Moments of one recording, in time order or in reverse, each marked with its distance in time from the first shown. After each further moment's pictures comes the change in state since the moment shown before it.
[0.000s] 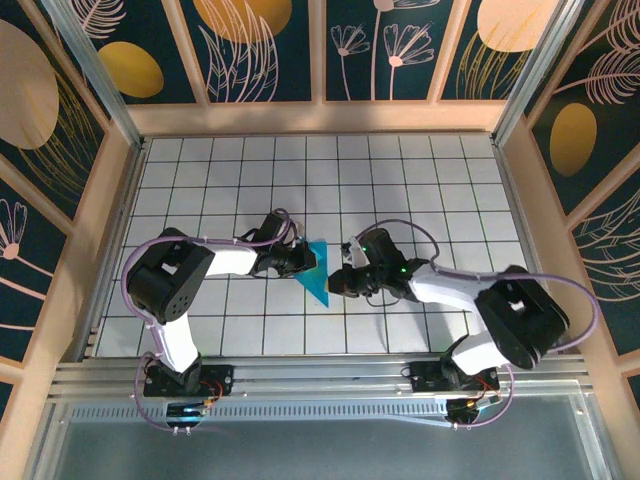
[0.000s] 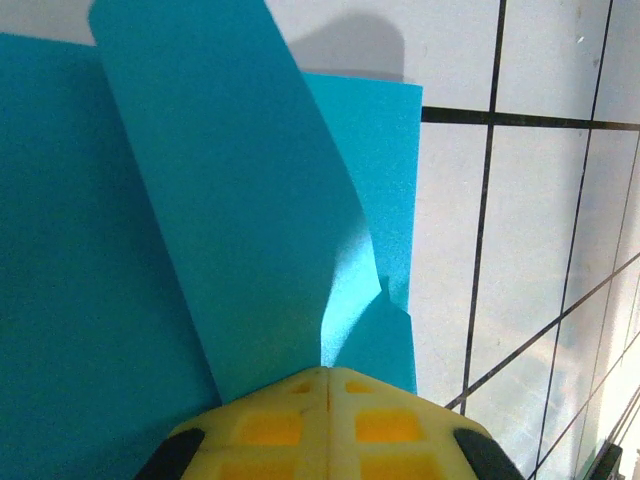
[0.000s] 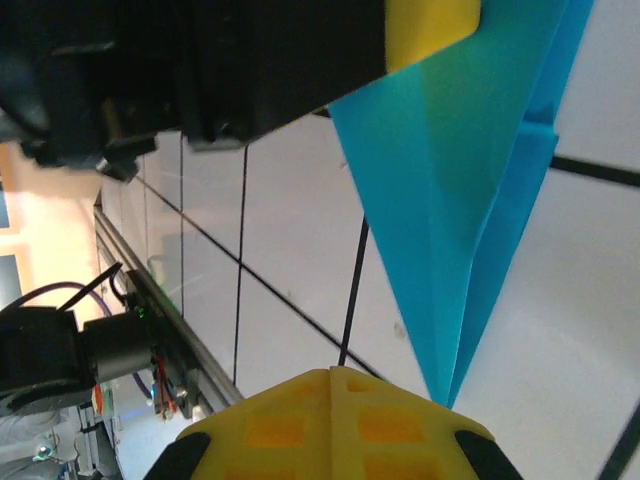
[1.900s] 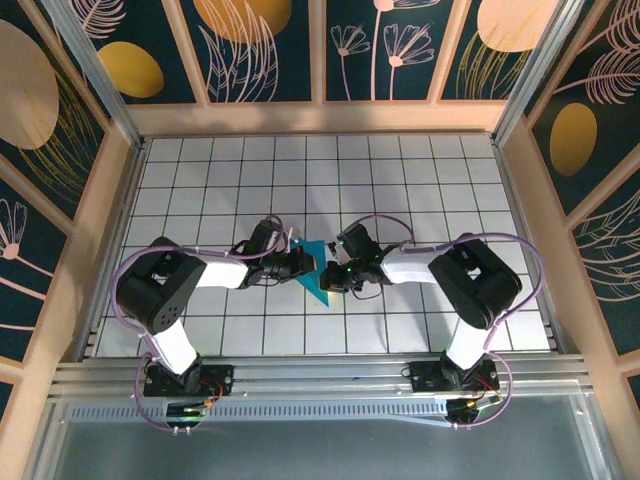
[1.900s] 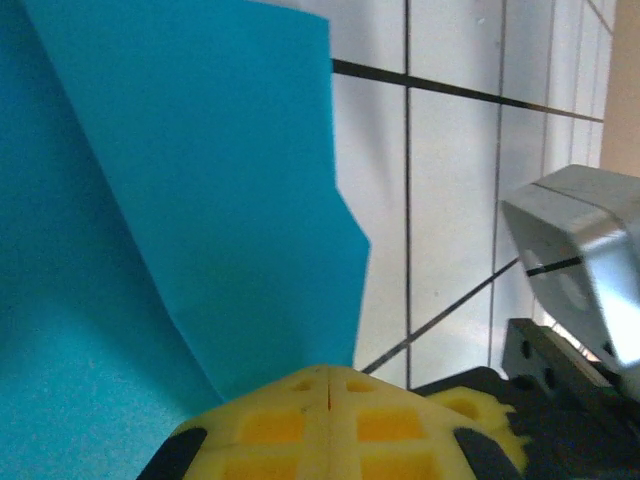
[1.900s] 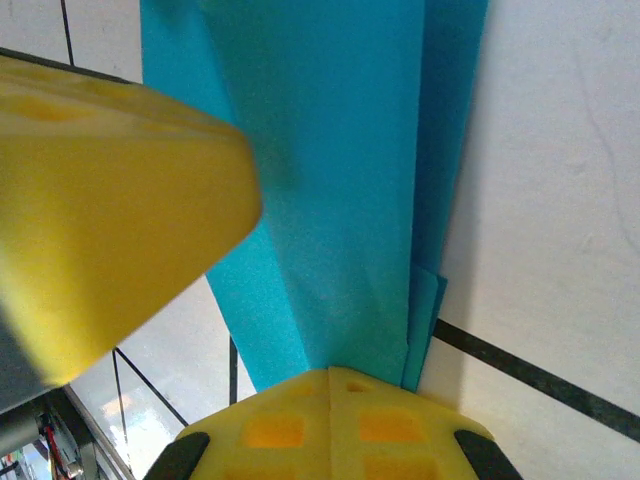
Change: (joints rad) left arm -0.006 -0.076 -0.158 0.234 0.063 -0.054; right arm 0.016 0.275 0.174 -0.096 0.097 -0.084
